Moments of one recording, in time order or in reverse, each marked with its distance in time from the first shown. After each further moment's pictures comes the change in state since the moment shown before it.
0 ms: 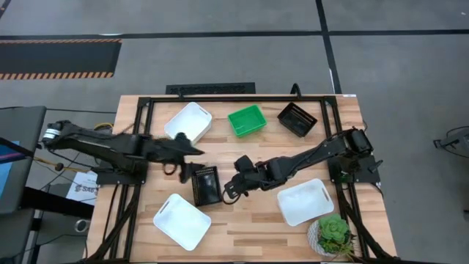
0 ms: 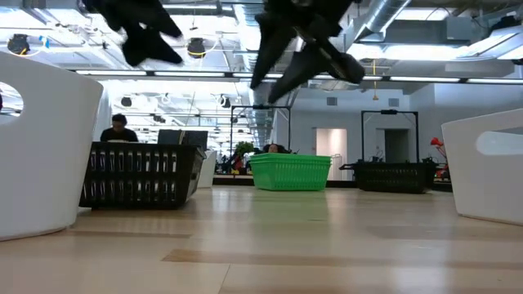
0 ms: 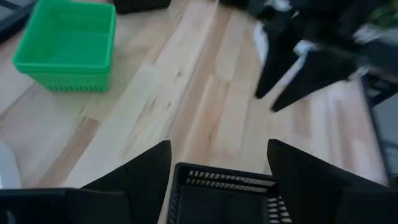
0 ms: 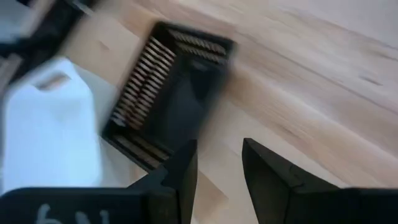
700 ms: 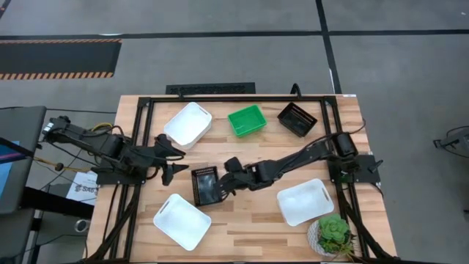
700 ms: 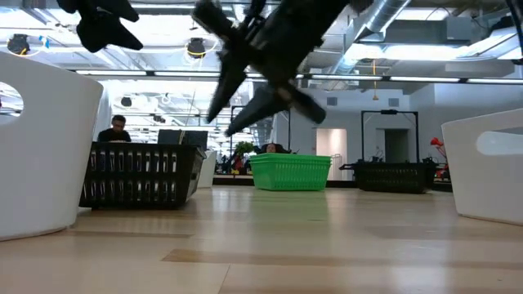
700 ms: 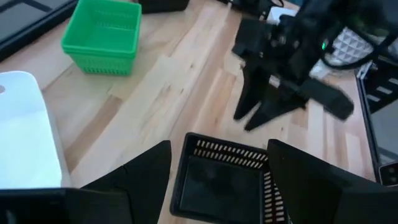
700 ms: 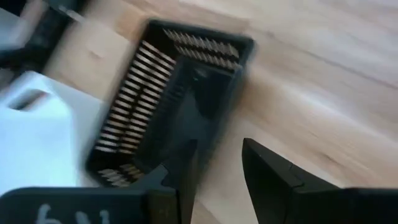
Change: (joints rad) left arm -0.191 -0.199 0.000 -0.244 -0.216 -0.168; right arm -0.034 0.145 0.002 0.224 -0.008 0.007
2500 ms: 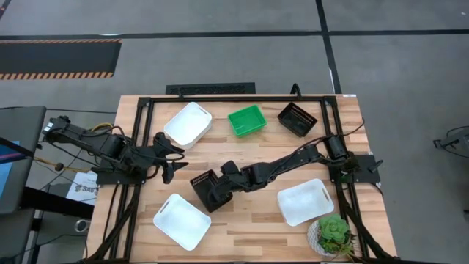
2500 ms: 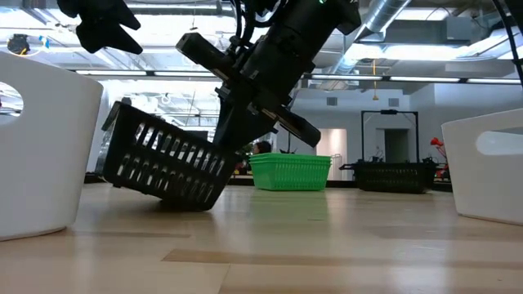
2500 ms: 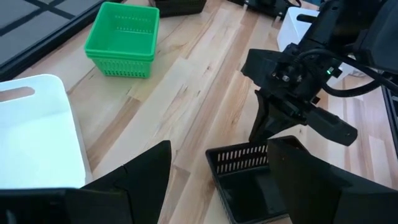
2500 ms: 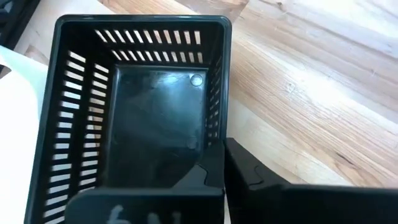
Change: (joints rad) left arm -0.001 0.000 0.000 -0.032 -0.057 0.009; right arm -0.013 0.088 0.038 0.005 -0.070 -0.036
